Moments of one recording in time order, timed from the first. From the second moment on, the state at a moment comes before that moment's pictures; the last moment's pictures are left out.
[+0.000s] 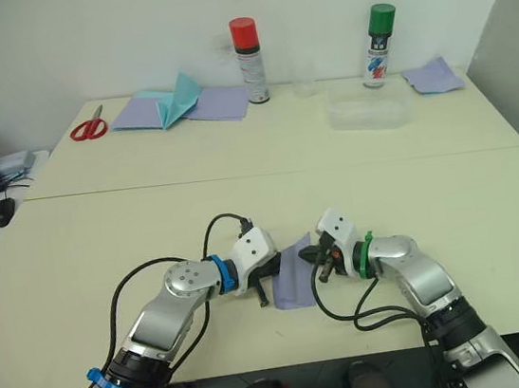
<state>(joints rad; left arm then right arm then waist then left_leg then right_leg) -0.36 0.46 -0.34 -0.03 -0.03 0.37 -0.84 -0.39 -0.35 0.29 0.00 0.21 0.53 0.79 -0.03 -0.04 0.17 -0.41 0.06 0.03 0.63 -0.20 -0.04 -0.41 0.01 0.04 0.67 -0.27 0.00</state>
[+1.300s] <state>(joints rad) -0.34 0.50 -0.30 -0.07 -0.15 0.45 -0.86 -0.40 -0.40 0.35 -0.02 0.14 0.48 0.84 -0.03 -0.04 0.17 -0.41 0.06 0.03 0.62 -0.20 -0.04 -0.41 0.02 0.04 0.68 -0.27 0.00</state>
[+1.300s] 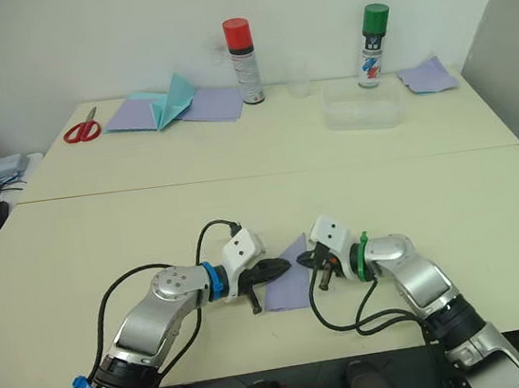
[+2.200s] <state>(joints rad) -0.33 0.51 -0.31 -0.04 -0.11 0.39 -0.88 -0.38 -0.41 0.33 0.02 0.20 0.45 0.86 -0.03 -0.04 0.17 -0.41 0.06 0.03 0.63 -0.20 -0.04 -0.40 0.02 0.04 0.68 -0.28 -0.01</state>
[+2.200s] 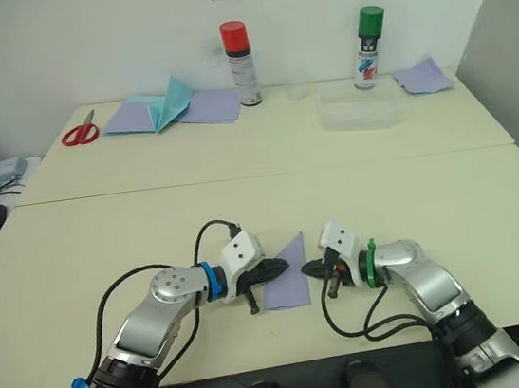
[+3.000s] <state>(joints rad) -0.35 0.50 -0.33 0.00 -0.07 0.33 -0.92 -0.52 -0.31 0.25 0.26 0.10 0.38 0.70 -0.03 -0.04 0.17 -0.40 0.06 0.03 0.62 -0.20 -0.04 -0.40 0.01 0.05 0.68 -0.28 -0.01</state>
